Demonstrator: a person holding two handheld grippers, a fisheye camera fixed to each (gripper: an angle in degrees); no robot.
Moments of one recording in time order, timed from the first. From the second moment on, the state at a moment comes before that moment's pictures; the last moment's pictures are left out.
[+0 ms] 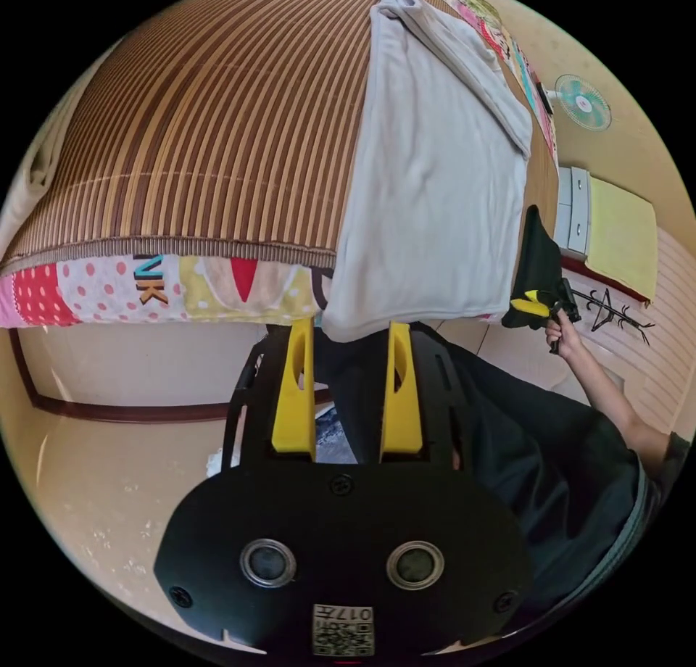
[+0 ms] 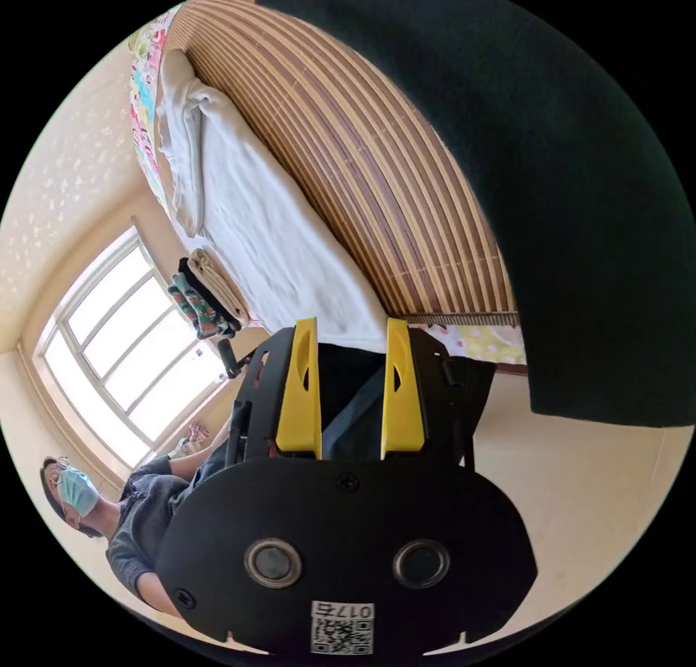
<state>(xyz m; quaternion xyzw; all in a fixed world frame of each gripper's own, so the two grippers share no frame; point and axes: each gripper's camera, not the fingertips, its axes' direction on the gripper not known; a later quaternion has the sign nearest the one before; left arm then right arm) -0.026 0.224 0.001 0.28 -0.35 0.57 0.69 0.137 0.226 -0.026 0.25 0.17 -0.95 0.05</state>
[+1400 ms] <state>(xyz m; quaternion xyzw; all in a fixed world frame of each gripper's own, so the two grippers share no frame) -0.074 0.322 -0.159 -0.09 0.09 0.74 0.66 0.268 0.212 -0.219 -0.38 0.14 -0.88 -0.24</state>
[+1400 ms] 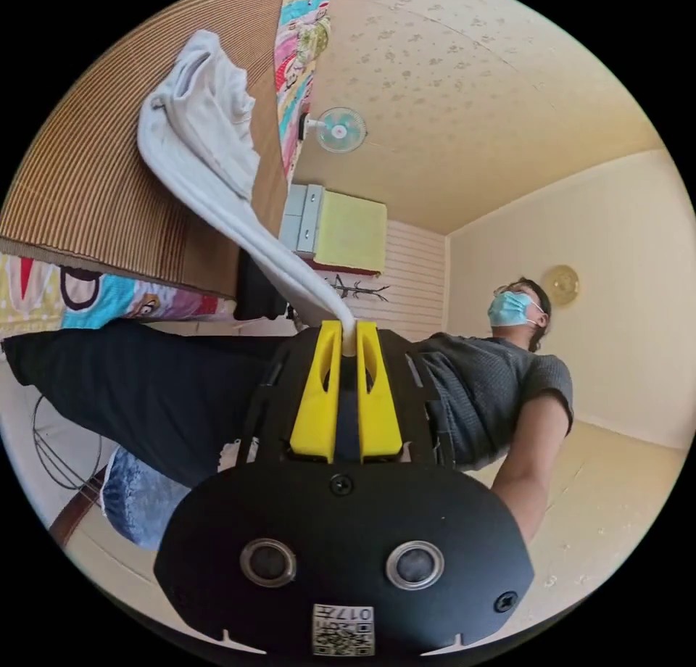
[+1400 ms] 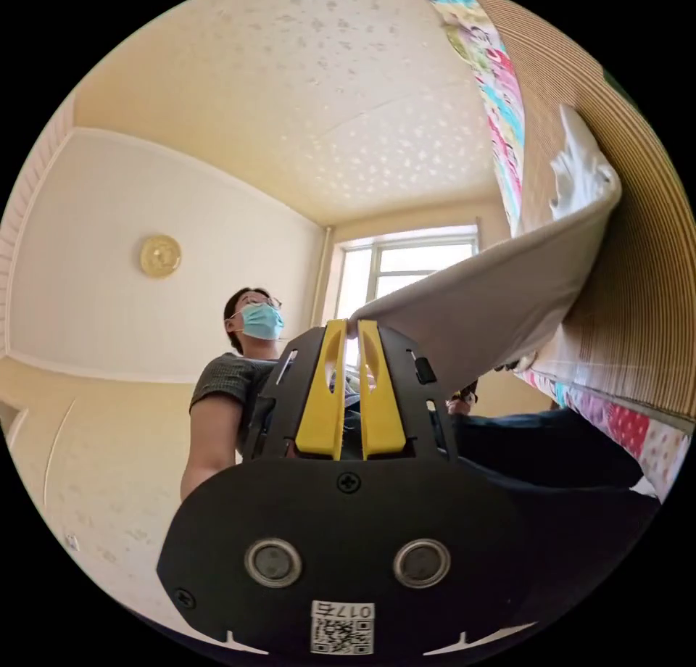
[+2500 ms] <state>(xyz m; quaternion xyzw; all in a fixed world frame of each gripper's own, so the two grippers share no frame) 0.182 0.207 -0.137 0.28 0.07 0.62 0.73 0.386 0.409 0.065 0.17 0.07 -0.96 -0.20</state>
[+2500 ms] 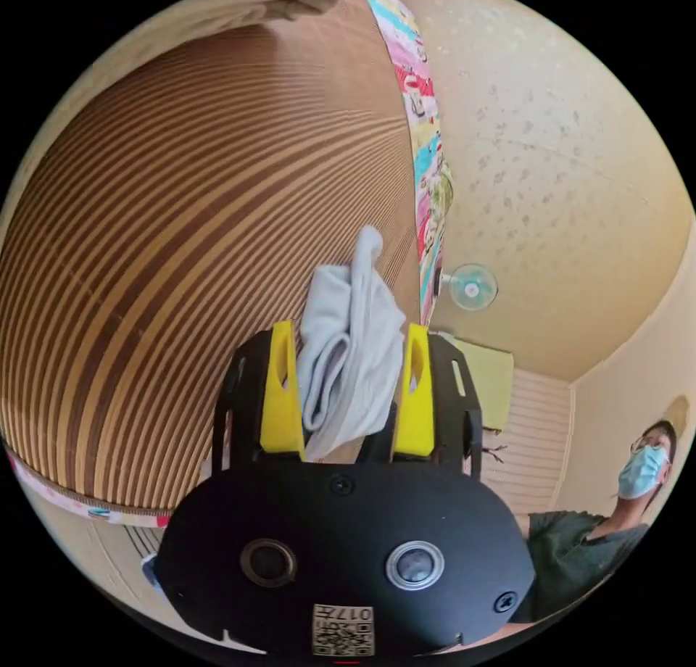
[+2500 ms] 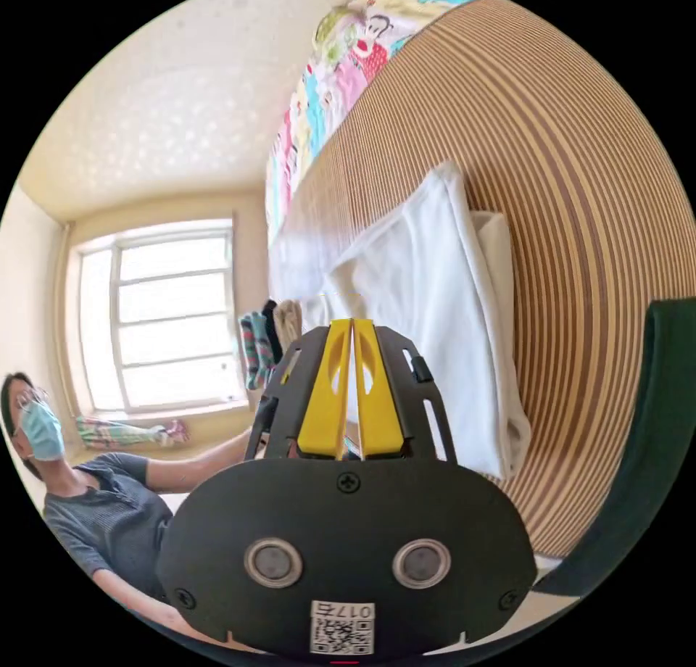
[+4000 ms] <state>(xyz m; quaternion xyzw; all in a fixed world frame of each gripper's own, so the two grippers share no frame) 0.152 0.254 0.172 0.32 -0.16 0.65 0.67 0.235 0.428 0.080 0.06 0.19 -0.97 -0.16</state>
